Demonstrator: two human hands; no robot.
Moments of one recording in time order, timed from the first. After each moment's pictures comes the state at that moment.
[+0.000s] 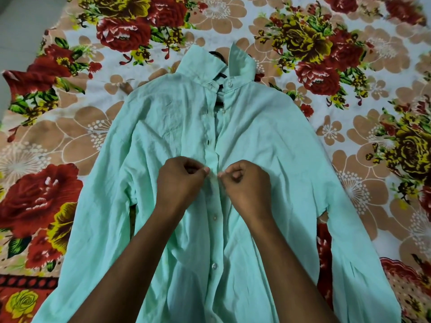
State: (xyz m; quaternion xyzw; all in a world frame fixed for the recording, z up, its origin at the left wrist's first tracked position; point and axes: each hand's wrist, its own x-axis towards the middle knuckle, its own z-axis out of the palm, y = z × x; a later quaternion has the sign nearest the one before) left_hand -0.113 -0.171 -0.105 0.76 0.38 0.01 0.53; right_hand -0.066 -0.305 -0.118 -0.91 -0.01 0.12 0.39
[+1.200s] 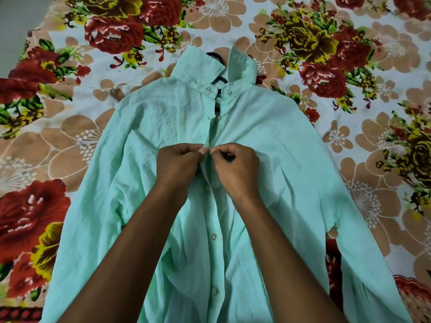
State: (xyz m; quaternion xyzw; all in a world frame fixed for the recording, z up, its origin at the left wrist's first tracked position) left_hand -0.057 -0.153 -0.108 0.58 0.45 0.02 0.68; right_hand -0.016 -0.260 -0.126 -0.87 0.01 0.10 0.49
